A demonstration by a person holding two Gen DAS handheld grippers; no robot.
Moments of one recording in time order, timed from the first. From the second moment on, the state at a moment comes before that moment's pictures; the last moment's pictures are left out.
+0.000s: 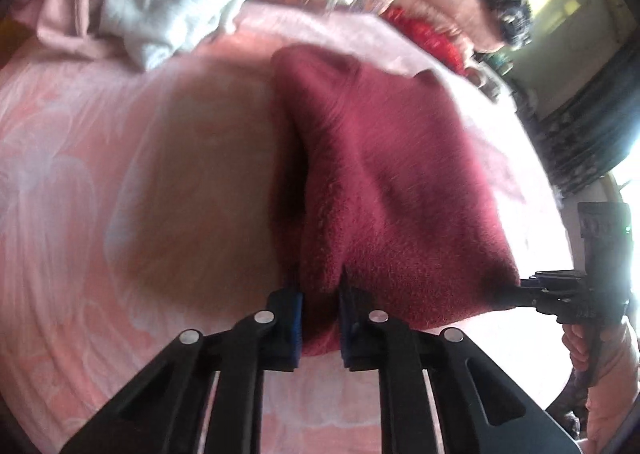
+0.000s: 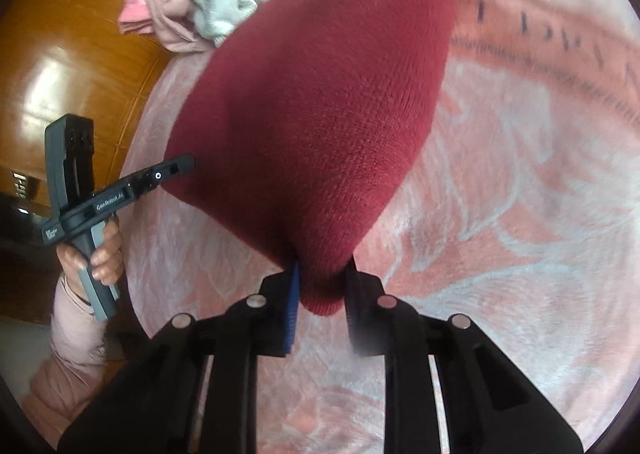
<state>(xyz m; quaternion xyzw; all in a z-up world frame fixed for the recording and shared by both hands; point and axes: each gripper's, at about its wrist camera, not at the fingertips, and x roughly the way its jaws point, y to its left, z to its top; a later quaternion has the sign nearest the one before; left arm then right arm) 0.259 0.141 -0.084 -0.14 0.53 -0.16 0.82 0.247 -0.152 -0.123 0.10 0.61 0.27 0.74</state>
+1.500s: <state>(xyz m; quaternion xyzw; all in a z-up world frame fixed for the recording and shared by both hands) 0.419 0.108 -0.099 -0.13 0.53 -0.07 0.83 0.385 -0.193 -0.133 0.13 0.58 0.18 0.79</state>
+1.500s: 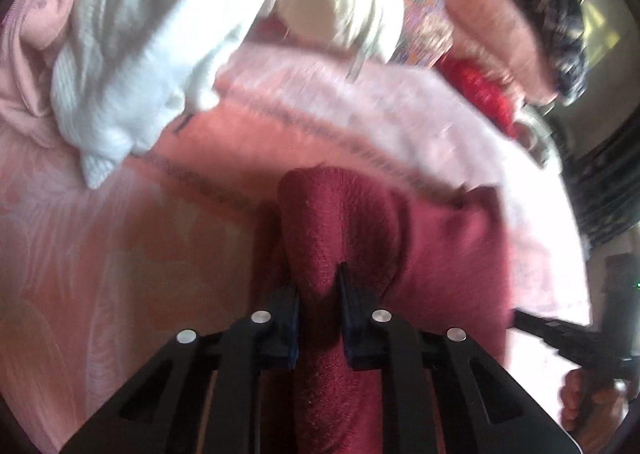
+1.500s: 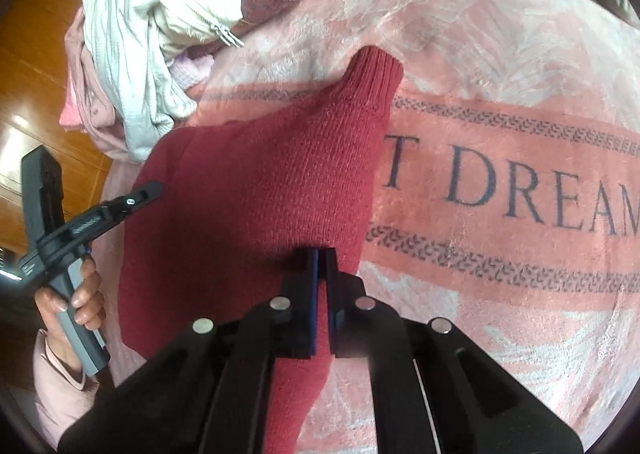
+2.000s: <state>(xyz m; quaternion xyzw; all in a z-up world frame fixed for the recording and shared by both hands) 0.387 0.119 -0.083 -0.12 0.53 -0.11 0.83 0.358 -0.196 -0.113 0.09 0.56 0.17 0.80</state>
